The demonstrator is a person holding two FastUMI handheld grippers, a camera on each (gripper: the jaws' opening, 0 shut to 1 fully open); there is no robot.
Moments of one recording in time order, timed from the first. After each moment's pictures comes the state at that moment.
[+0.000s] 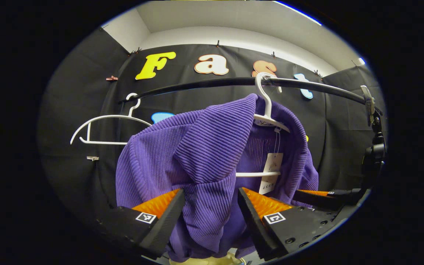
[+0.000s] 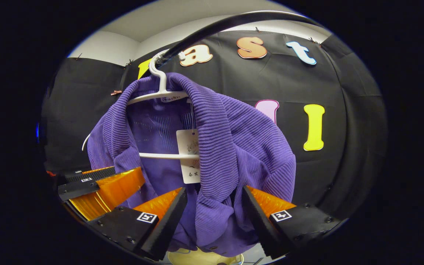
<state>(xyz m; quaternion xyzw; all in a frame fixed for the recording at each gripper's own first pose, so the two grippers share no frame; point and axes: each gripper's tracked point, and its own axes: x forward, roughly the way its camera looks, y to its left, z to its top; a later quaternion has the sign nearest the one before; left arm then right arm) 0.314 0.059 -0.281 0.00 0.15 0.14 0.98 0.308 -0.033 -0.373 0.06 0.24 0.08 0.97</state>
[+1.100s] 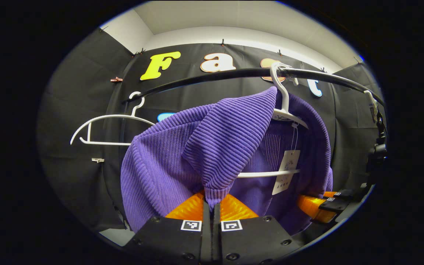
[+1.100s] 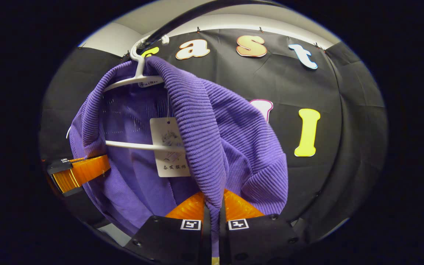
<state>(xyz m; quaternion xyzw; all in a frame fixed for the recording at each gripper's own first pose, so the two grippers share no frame) 0.326 0.082 -0.287 0.00 0.15 0.17 0.97 0.328 -0.072 -0.382 0.01 0.24 0.04 0.97</state>
